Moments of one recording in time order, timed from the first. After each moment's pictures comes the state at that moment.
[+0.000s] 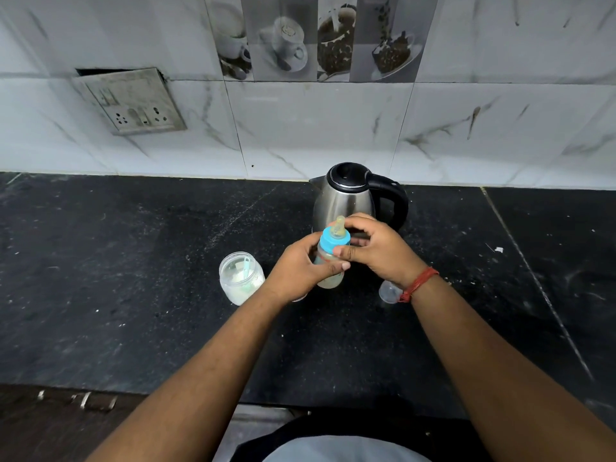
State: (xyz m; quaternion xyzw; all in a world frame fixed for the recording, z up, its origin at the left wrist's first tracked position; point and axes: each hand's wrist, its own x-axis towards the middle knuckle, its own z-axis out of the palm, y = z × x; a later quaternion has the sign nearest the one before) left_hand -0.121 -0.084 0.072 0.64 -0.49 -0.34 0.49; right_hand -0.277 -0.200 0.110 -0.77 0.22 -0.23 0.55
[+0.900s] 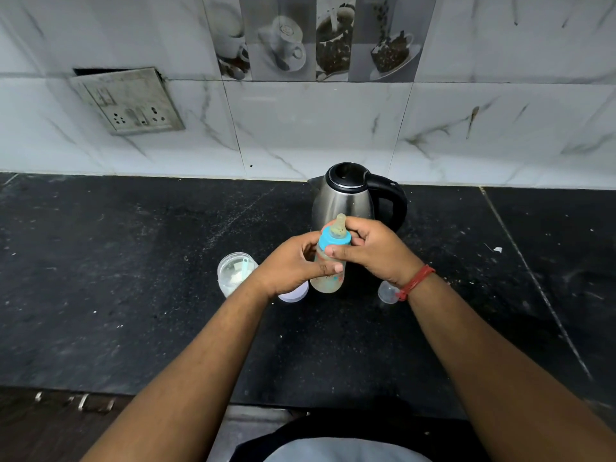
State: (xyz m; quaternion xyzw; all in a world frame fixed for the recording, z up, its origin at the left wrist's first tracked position) left_hand -0.110 -0.079 0.100 0.58 -0.51 -0.44 0.46; right_hand -0.273 -0.196 0.115 -0.74 0.19 -0.20 0.61
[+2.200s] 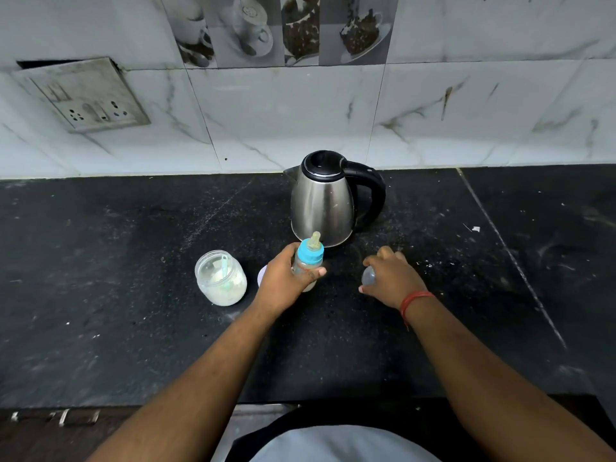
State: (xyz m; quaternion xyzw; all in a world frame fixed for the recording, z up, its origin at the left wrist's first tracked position) left_hand -0.137 -0.083 0.029 0.74 -0.43 -0.30 0.42; right_hand -0.344 -0.219 0.014 -0.87 0.47 0.05 0.16
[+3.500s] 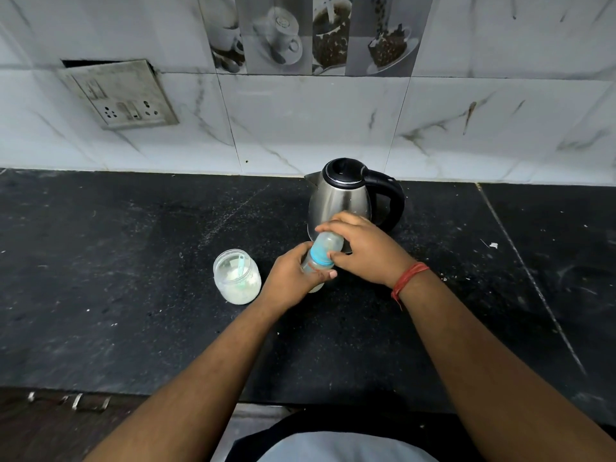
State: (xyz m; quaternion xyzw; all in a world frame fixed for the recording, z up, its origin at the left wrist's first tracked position) left_hand -0.116 -0.082 0.031 0.69 -0.49 -0.28 0.45; right_hand -0.269 -0.192 0.119 -0.93 0.22 -0.14 0.25
